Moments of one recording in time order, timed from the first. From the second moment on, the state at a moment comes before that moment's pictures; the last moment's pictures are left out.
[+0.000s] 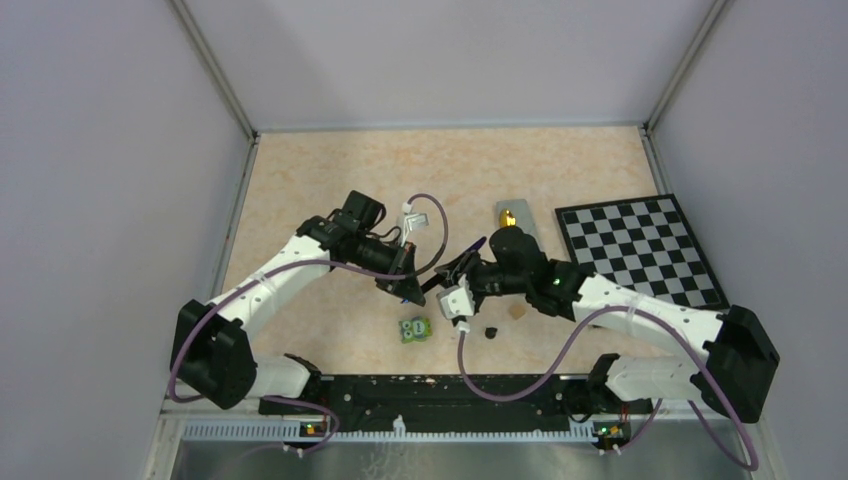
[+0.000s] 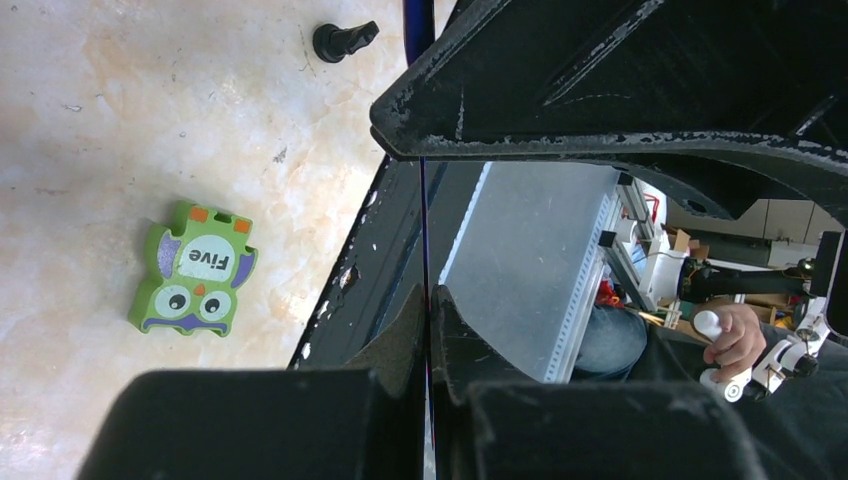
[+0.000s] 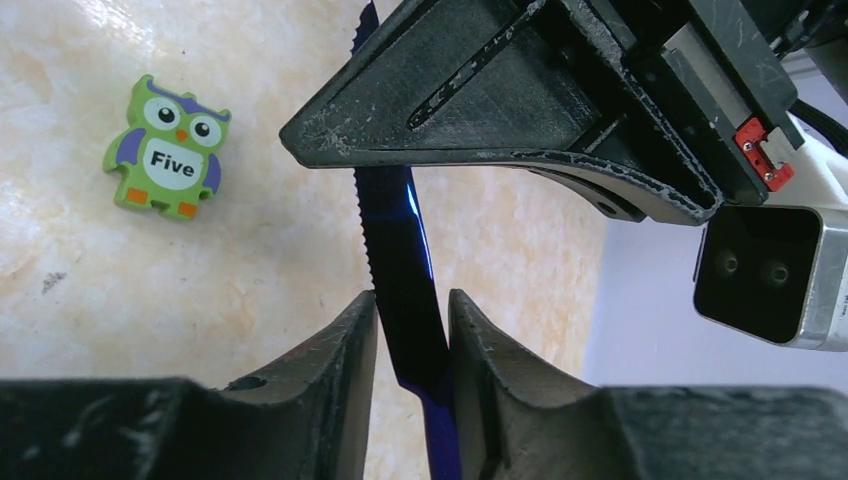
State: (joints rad) left arm -0.51 1.33 1.02 -0.76 0.96 -0.10; right arm 0.93 1.17 0.80 -0.12 -0.45 -1.20
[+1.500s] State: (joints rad) left arm -0.85 1.60 0.78 0.48 0.51 -0.75; right arm 0.34 1.76 1.09 0.21 0.15 0.11
